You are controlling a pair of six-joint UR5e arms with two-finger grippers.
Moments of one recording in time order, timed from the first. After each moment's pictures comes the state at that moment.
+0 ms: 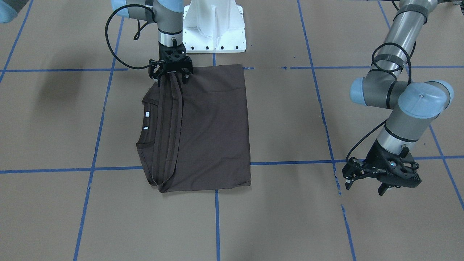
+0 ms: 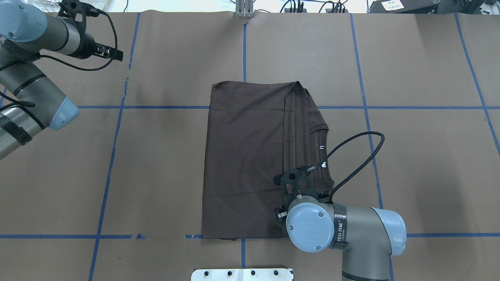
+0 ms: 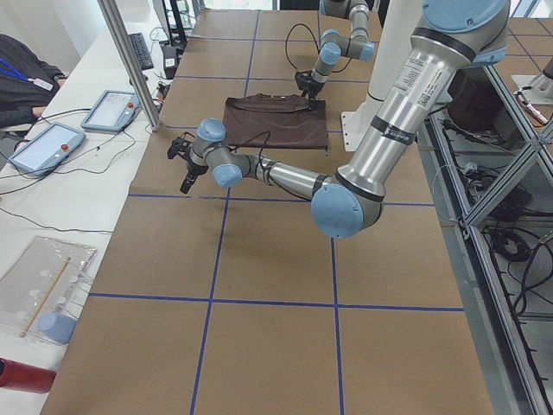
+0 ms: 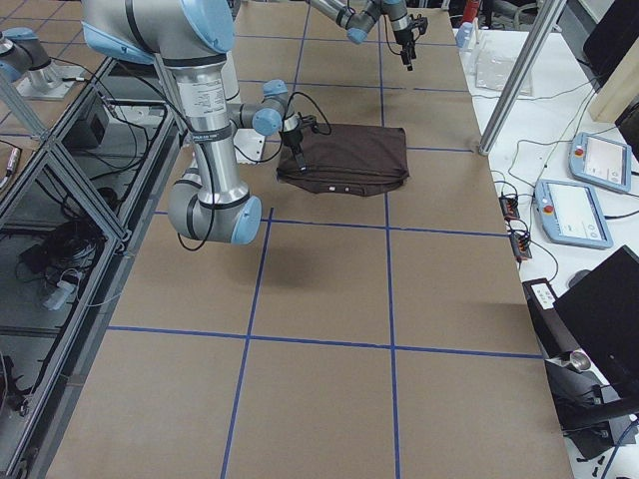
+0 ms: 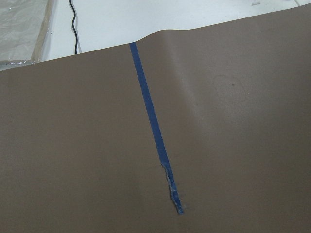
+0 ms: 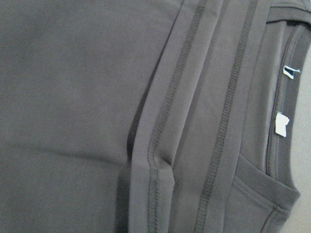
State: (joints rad) left arm -1.00 -2.07 -1.28 -2.29 -1.91 -0.69; right arm 0.18 -1.16 1.92 -1.70 1.39 1.13
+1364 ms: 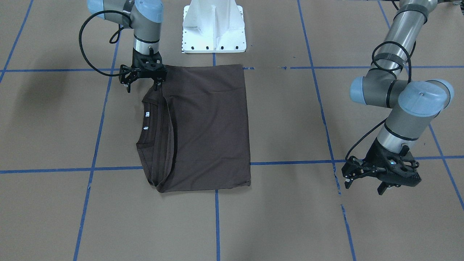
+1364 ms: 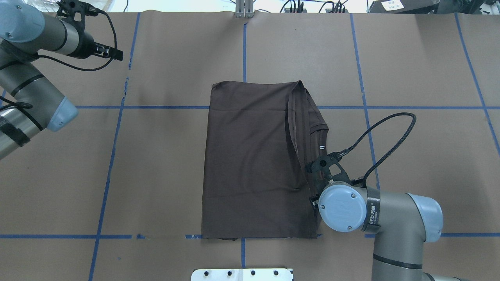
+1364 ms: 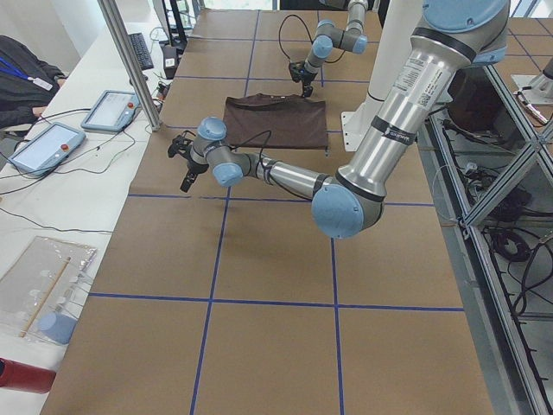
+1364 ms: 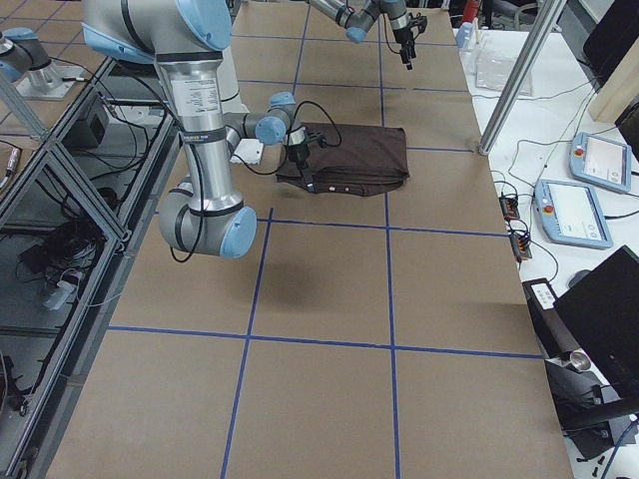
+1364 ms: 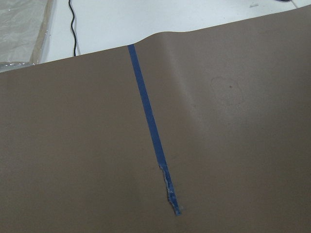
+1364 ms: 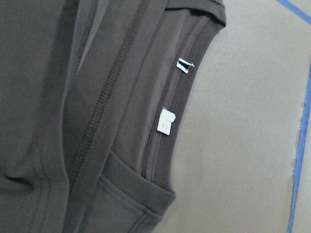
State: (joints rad) left arm -1.00 -2.04 -1.33 -2.29 -1.91 -0.69; right arm 0.26 -1.28 2.01 -1.76 1.43 1.03
